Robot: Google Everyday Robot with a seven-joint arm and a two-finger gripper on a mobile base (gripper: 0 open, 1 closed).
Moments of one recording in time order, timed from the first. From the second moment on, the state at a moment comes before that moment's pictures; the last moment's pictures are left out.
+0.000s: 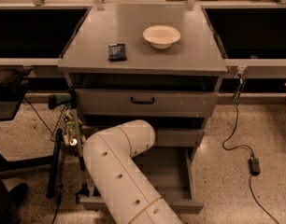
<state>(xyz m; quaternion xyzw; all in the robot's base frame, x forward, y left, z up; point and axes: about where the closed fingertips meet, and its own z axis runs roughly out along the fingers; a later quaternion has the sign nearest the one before) 0.568 0.174 0.132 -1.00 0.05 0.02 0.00</state>
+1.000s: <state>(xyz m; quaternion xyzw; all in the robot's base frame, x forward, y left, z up) 0.565 0.089 0.167 -0.99 0.11 0.06 0.02</state>
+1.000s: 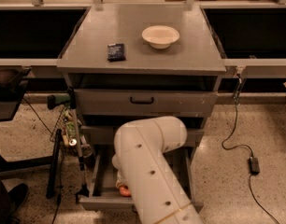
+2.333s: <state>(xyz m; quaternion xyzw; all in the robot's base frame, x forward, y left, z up) 0.542 -0.112 0.313 -0.95 0.31 0.08 -0.02</state>
